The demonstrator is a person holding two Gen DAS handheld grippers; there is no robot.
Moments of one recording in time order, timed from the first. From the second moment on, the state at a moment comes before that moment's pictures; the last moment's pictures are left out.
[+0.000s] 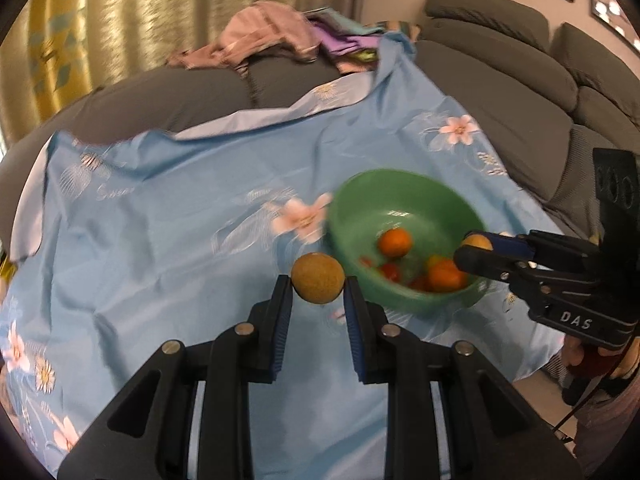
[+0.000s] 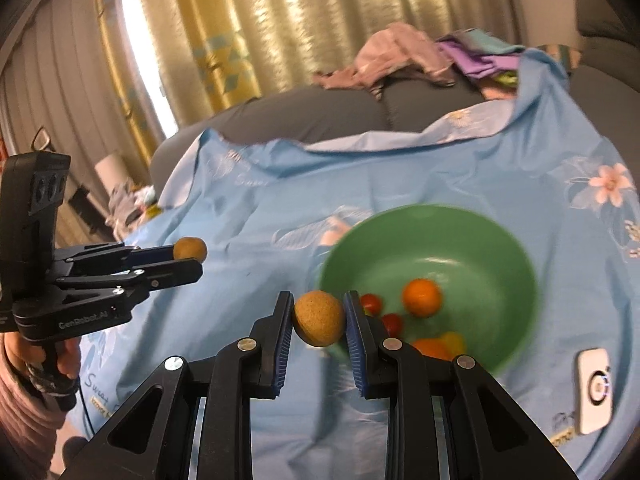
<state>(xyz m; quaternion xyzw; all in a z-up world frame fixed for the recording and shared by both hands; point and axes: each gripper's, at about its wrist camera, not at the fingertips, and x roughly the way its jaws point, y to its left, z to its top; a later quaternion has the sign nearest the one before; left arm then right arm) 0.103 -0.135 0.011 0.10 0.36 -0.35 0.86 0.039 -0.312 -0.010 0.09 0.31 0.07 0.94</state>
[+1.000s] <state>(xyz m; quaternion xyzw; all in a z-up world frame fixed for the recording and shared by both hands) 0.128 -0.283 -0.049 0.19 0.42 -0.37 0.80 0.055 -0.400 -0.049 0.11 0.35 -0.01 0.93</state>
